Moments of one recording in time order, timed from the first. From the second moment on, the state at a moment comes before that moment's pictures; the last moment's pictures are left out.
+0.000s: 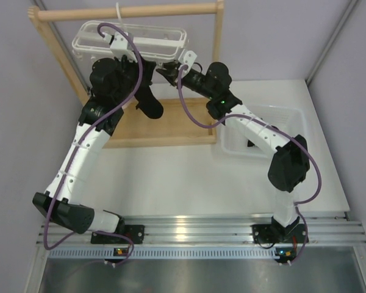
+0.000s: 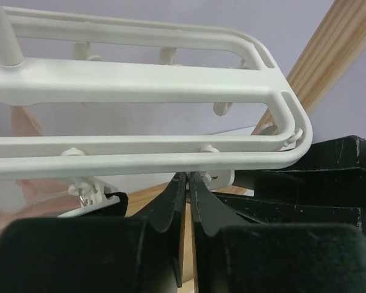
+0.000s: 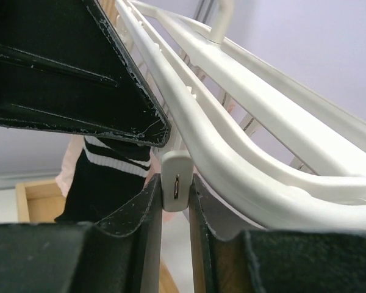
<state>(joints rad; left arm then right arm) -0.35 1.39 1.65 -0.20 0.06 -0.22 0.68 1.92 1.81 0.43 -0.46 -0.29</state>
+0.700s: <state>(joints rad) -0.29 1.28 1.63 -0.23 0.28 -0.31 0.73 1.84 1.79 0.28 -0.40 -0.17</state>
